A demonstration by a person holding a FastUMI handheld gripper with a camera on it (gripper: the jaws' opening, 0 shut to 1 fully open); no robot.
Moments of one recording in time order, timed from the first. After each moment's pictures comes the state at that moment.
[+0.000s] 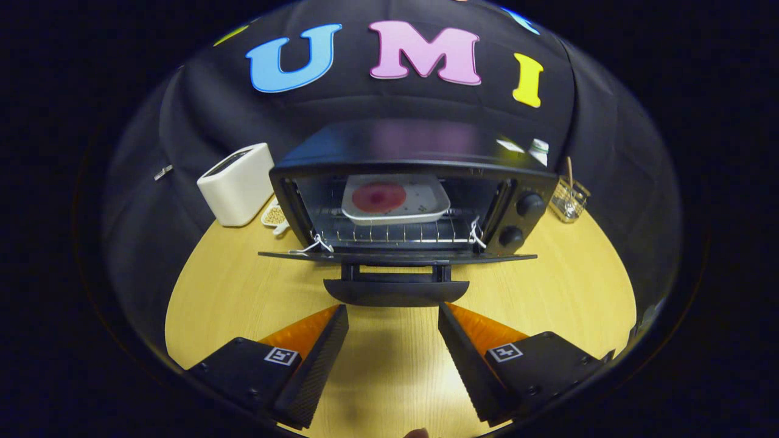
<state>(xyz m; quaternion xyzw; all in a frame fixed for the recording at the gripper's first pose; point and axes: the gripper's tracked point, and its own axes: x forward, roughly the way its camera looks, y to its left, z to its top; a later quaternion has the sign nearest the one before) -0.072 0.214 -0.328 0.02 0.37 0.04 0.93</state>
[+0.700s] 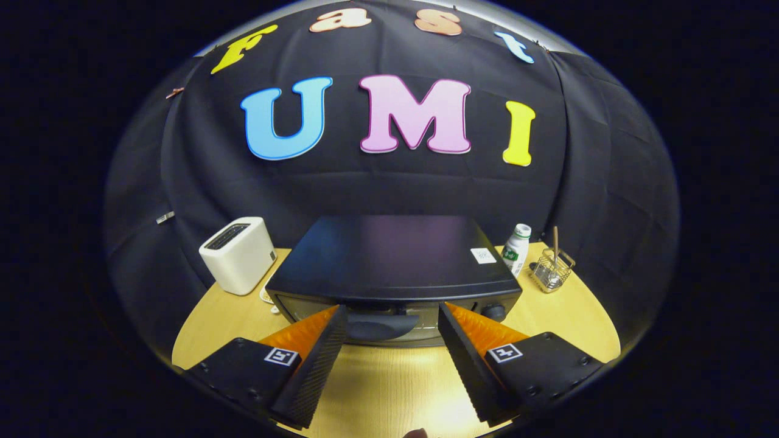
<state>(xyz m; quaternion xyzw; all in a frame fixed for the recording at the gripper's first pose) -0.004 0.170 -0.214 0.04 0.23 0.03 0.97</state>
